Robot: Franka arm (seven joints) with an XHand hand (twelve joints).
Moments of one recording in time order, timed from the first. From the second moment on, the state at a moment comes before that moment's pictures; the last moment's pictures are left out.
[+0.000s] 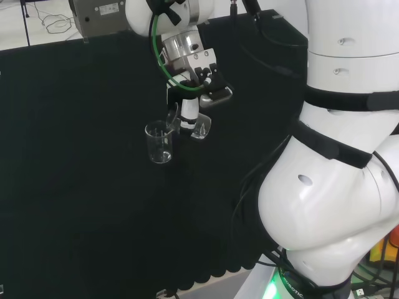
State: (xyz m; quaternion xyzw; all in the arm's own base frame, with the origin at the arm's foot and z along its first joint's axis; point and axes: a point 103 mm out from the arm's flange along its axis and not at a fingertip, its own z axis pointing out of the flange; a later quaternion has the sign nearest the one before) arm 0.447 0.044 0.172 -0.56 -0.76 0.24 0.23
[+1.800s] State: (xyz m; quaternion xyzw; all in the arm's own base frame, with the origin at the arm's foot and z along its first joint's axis) arm 0.453 0.078 0.205 -0.57 -0.72 0.37 0.17
